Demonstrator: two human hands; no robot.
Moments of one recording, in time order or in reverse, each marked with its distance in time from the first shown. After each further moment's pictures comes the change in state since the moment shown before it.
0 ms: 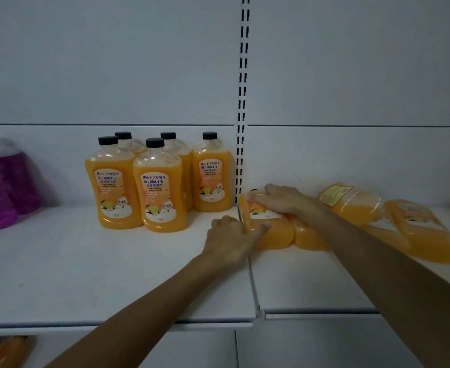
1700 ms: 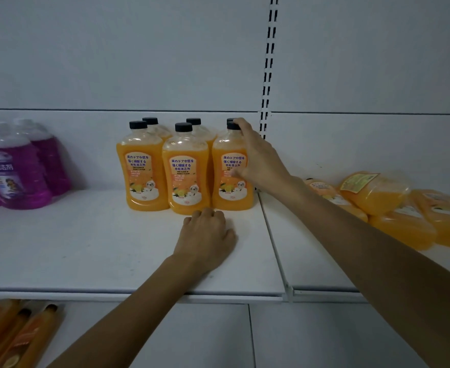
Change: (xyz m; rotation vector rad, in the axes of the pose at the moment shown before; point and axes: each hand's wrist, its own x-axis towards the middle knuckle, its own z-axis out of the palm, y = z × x) left_hand -0.043 -0.066 -0.032 0.328 0.221 0.180; right_hand -0.026 -0.098 0.001 0.319 0.559 -0.509
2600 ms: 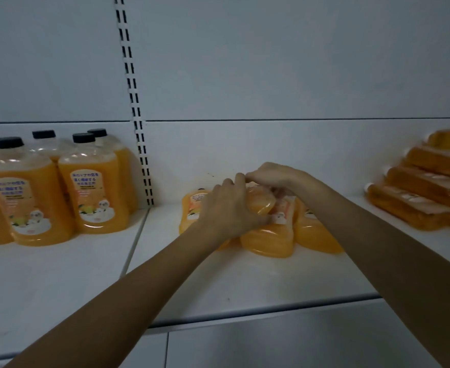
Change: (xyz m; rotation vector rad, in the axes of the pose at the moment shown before) left_hand 0.110 0.241 0.042 -0.135 0.017 0.098; right_hand -0.049 0.195 -0.164 0.071 -0.371 0.770
